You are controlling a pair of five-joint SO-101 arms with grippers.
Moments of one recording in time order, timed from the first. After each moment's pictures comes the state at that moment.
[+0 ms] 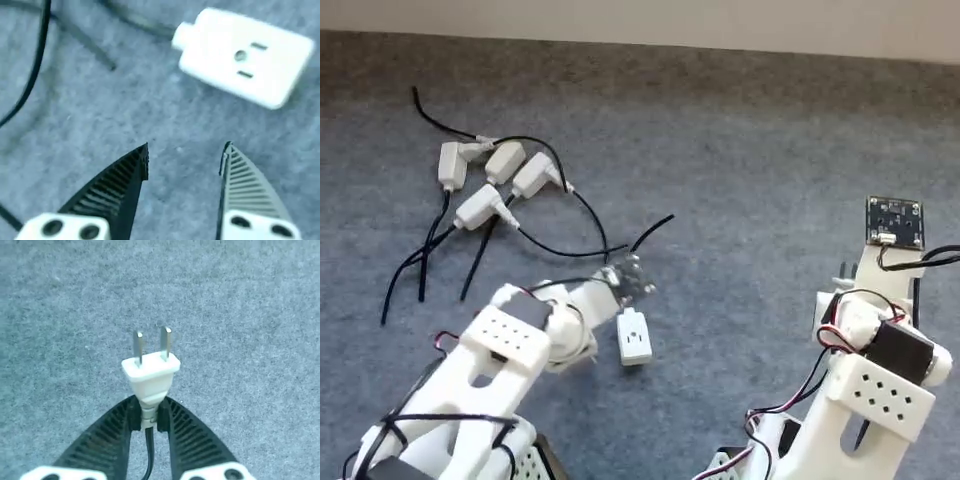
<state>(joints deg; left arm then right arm) 19.5 -36.6 66.8 53.1 -30.8 21.6 -56.1 45.1 77.2 22.9</state>
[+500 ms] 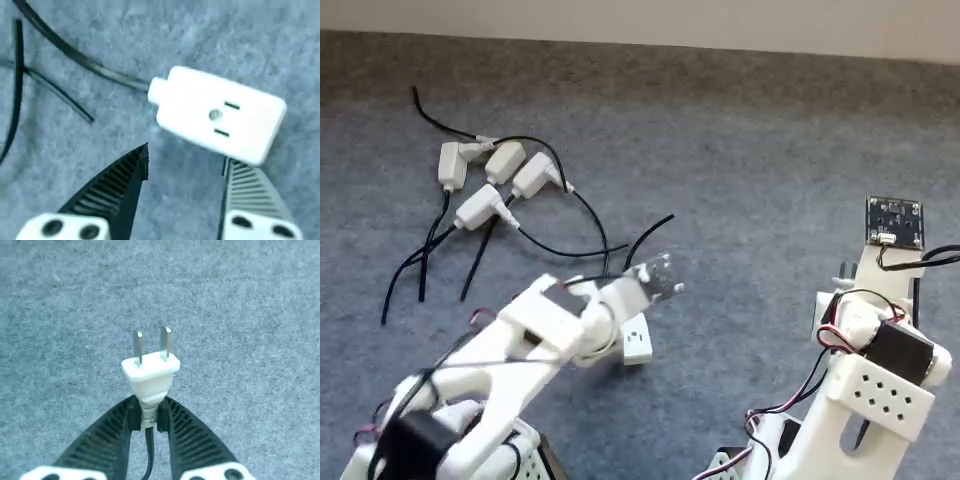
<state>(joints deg) 26.1 -20.7 58.4 45.2 -25.9 21.6 -56.1 45.1 77.2 22.9</state>
